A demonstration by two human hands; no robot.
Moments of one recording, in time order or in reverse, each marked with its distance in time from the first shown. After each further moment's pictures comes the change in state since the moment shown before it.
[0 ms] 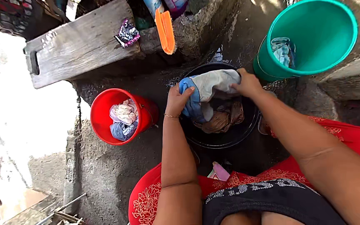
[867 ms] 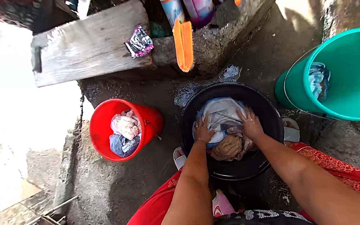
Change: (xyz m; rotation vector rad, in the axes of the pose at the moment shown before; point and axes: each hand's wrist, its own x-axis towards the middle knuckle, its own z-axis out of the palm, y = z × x) left_hand 0.006 -0.186 0.080 0.698 -0.305 -0.602; right_hand 0.055 0.080 0.129 -0.419 -0.215 -0.141
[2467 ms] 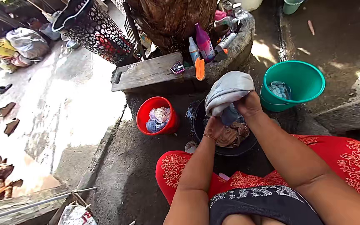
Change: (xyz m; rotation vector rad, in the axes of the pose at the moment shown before) left_hand -0.238 0.084 -0.058 -1.783 -0.174 0.809; right_hand -0.232 -0.165 -0.180 2.022 0.441 -0.635
